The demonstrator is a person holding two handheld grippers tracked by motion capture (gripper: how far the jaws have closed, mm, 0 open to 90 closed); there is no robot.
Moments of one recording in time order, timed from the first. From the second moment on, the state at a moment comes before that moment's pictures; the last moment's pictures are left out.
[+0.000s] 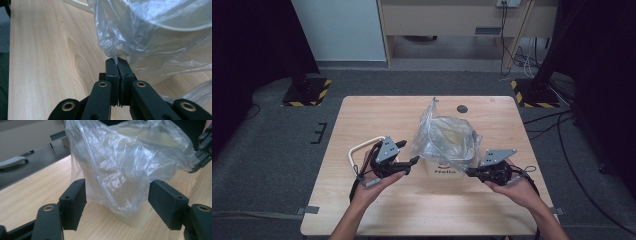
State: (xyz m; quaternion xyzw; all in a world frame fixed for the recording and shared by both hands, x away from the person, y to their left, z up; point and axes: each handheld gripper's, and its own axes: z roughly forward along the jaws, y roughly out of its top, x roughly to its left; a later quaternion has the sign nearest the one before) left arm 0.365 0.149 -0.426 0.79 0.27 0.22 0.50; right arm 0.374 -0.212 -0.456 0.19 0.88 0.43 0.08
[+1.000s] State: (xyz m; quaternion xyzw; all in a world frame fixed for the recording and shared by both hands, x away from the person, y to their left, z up) left arm 0.424 0.106 -0.402 0.78 0.33 0.23 0.48; right arm 0.372 -0.206 -0.459 0.19 0.88 0.42 0.09
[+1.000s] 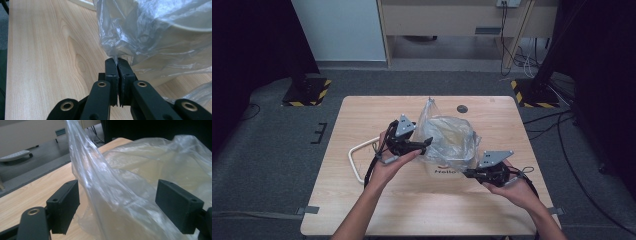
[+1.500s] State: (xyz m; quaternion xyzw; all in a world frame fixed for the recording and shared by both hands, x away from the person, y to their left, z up) left arm 0.427 0.108 -0.410 0.80 0.34 0.24 0.44; right arm 0.372 -0.205 -0.458 0.19 0.88 0.43 0.09
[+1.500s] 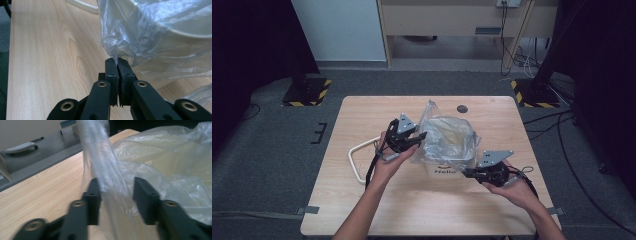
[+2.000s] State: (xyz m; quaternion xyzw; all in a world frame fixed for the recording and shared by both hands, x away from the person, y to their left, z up) left arm 0.410 0.124 -0.427 0.79 0.35 0.24 0.44; right arm 0.372 -0.198 -0.456 0.18 0.88 0.43 0.08
